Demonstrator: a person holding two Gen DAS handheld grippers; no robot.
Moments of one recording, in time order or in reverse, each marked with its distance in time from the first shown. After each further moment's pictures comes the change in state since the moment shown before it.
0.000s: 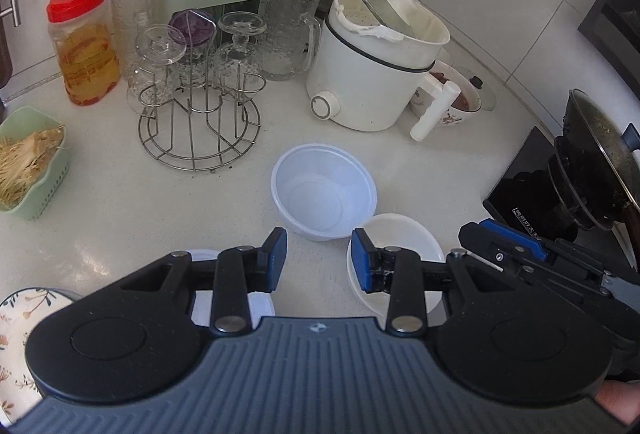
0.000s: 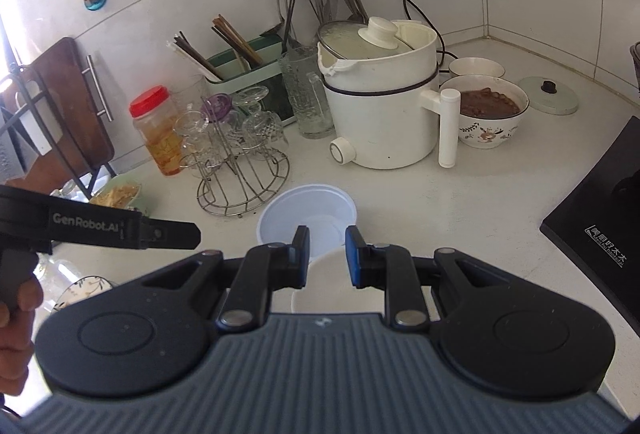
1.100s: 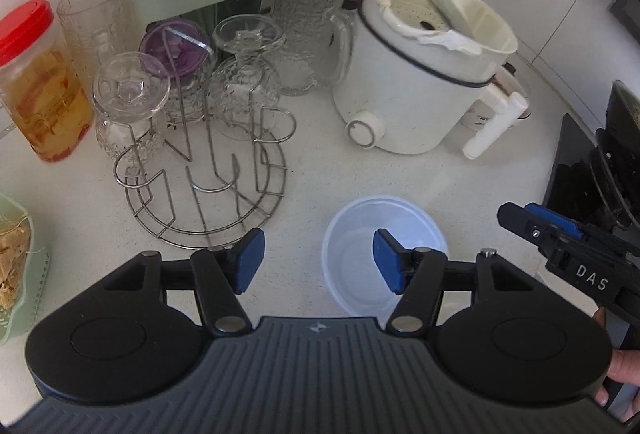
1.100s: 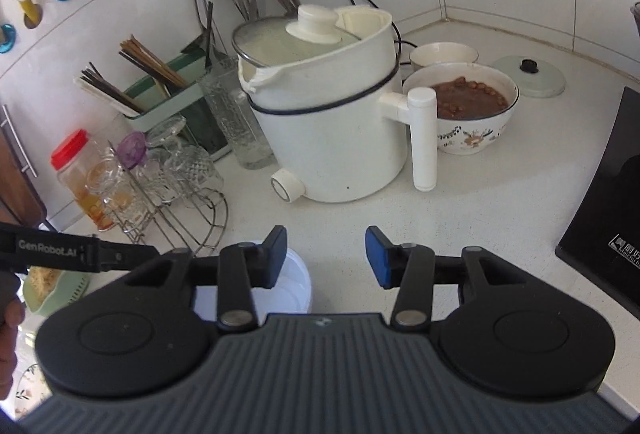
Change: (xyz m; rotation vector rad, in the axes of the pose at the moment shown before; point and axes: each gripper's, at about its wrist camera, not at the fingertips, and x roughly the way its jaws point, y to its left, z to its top) left arm 0.097 0.045 0.079 0.085 0.084 0.009; right arm 0.093 -0.032 0.030 0.137 -0.010 -0.097
